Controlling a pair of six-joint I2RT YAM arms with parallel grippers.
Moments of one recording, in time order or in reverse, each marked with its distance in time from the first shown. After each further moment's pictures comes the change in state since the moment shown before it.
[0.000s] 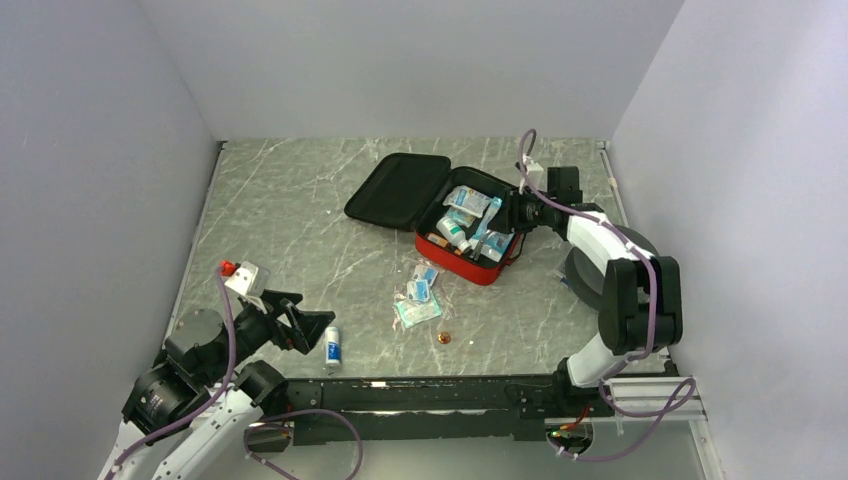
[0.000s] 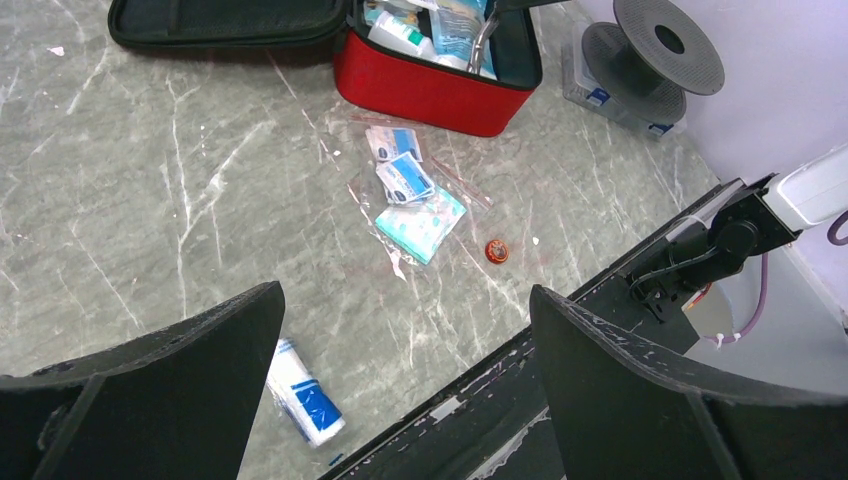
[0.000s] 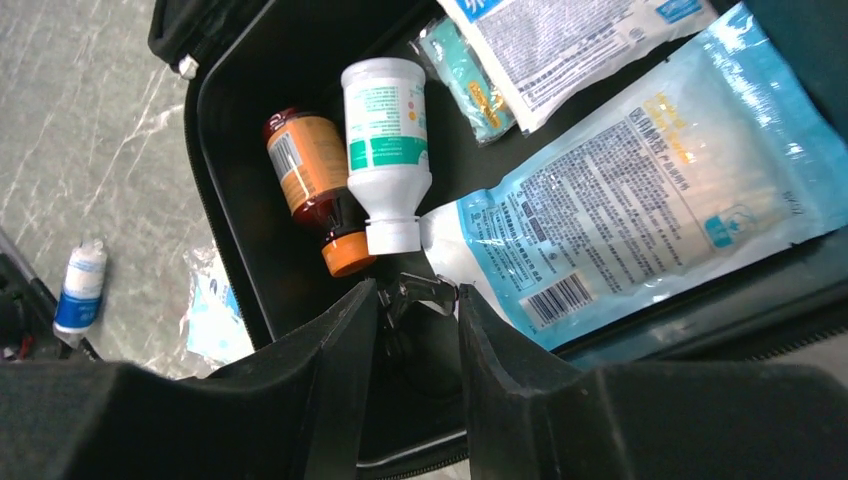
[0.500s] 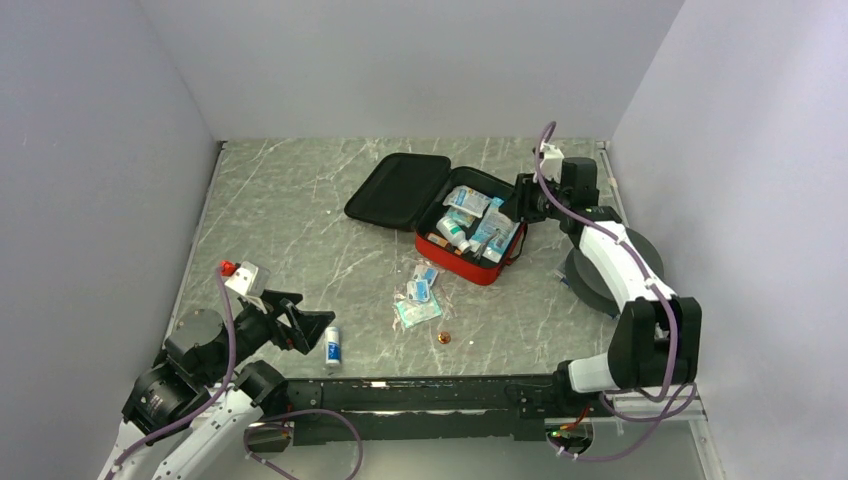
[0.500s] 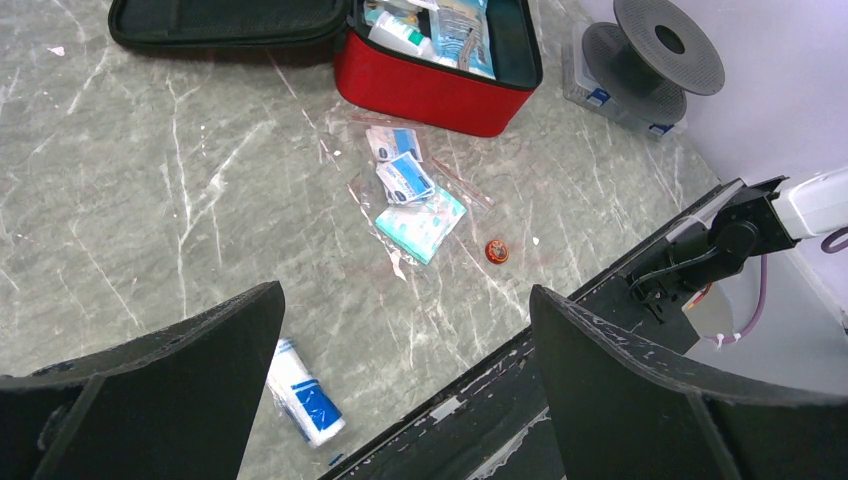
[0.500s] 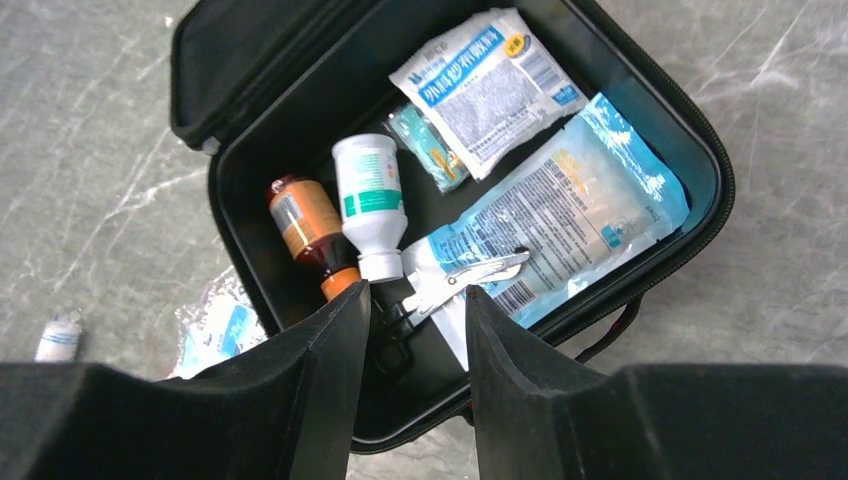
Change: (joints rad) left arm 0.000 0.000 0.000 0.000 0.000 0.000; right arm 0.001 -0.201 0.004 -0.014 0.179 0.043
